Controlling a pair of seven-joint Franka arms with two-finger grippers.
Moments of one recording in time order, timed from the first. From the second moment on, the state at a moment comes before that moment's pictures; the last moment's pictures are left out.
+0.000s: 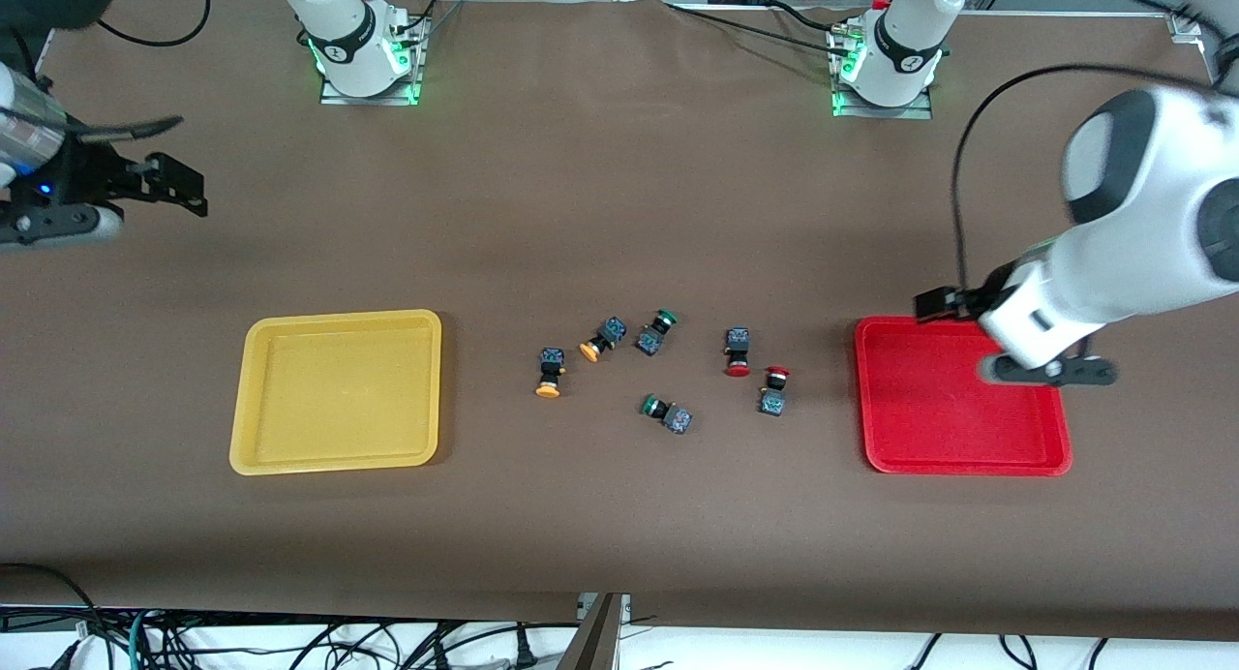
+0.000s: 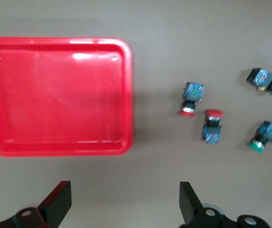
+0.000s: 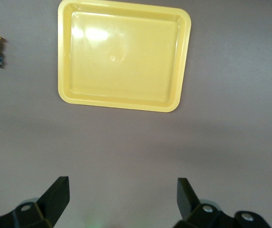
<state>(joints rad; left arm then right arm) -0.06 0.42 -0.14 -1.42 -0.03 1.70 -0.21 0.06 0.05 -0.02 -1.66 -0.03 1.60 -0.12</state>
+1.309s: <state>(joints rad) -0.23 0.84 -0.14 -1.41 0.04 2.20 -0.30 0.45 0.76 0.04 -1.52 0.12 2.45 0.45</state>
